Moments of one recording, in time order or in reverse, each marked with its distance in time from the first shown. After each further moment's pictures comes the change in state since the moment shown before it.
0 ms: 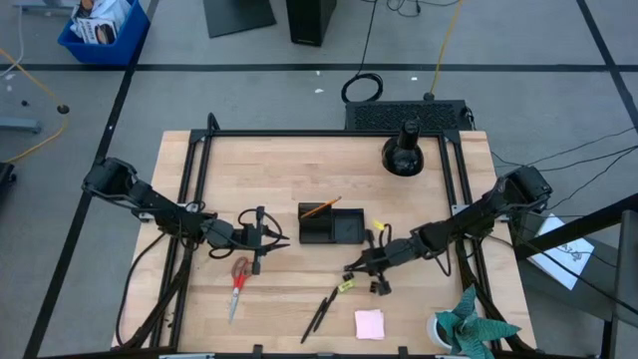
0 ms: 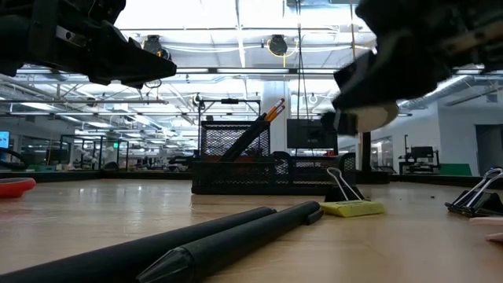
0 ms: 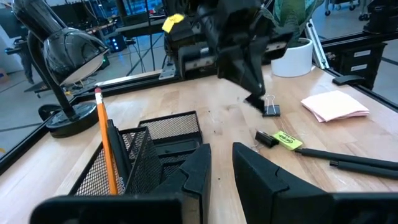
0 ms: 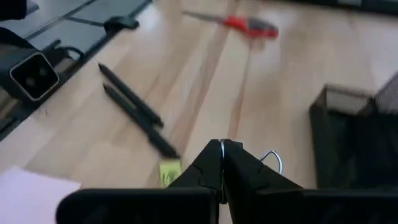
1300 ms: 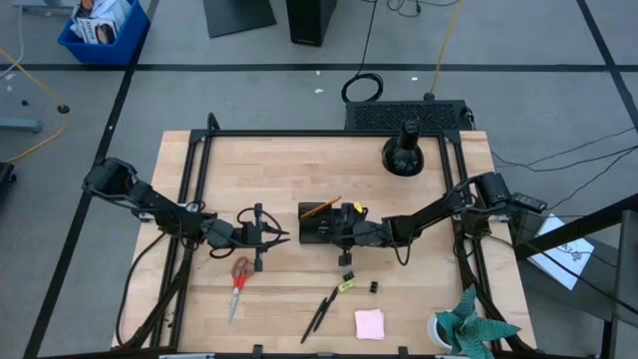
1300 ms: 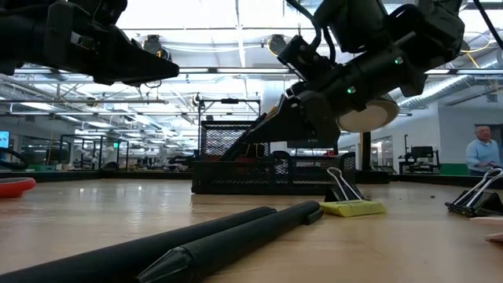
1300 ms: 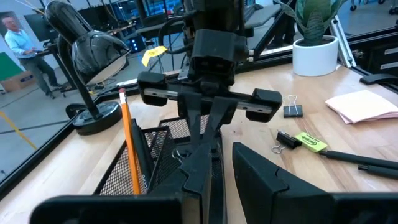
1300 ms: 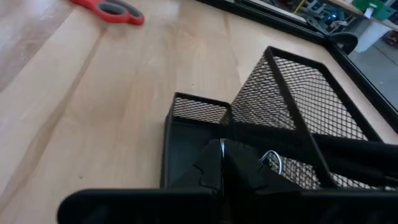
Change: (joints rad) left arm 0.000 0.000 0.000 0.009 -0.079 0.023; right arm -0.209 0.303 0.167 0.167 0.232 -0.215
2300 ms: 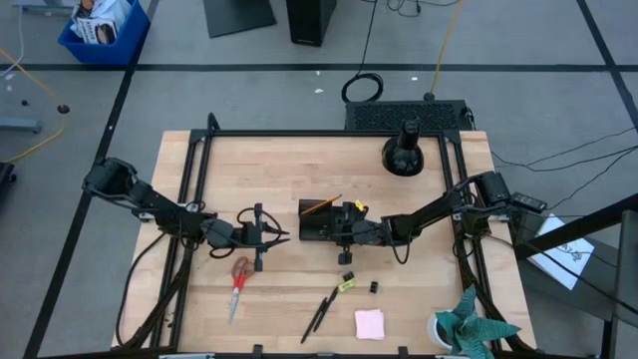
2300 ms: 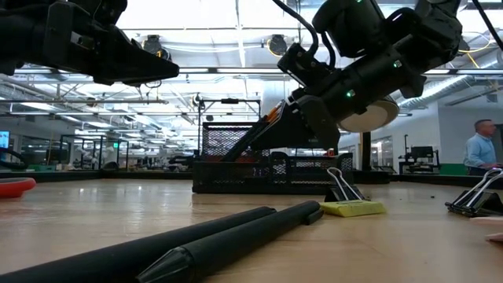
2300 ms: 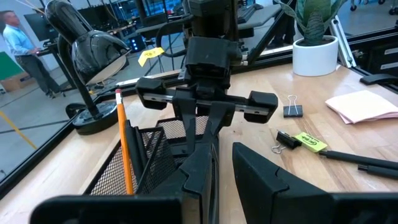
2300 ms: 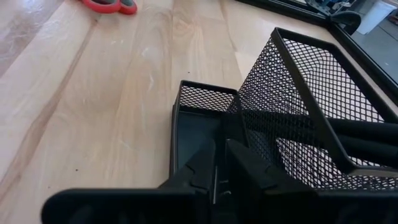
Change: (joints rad) left arm 0.000 0.000 0.000 0.000 0.000 -0.002; right arm -0.018 0.000 0.000 -0.039 -0.002 0.061
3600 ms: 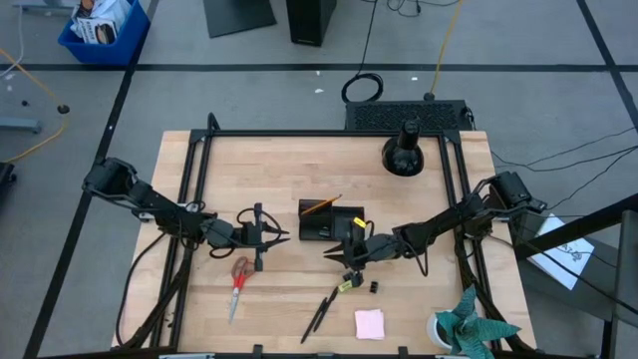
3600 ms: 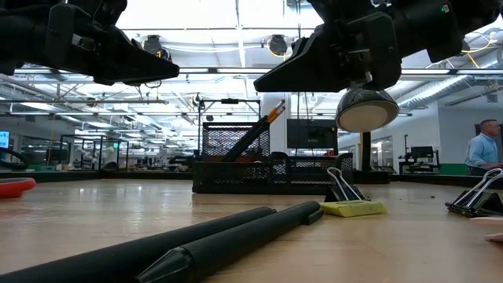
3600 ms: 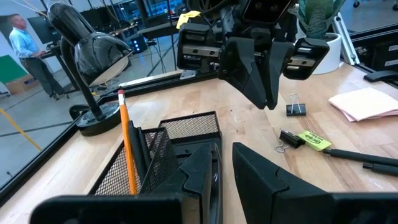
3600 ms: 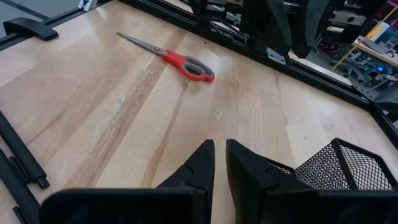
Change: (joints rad) left arm 0.000 0.000 0.000 0.000 -0.008 0.018; right arm 0.151 -0.132 -0.001 -0.001 -0.078 -0.137
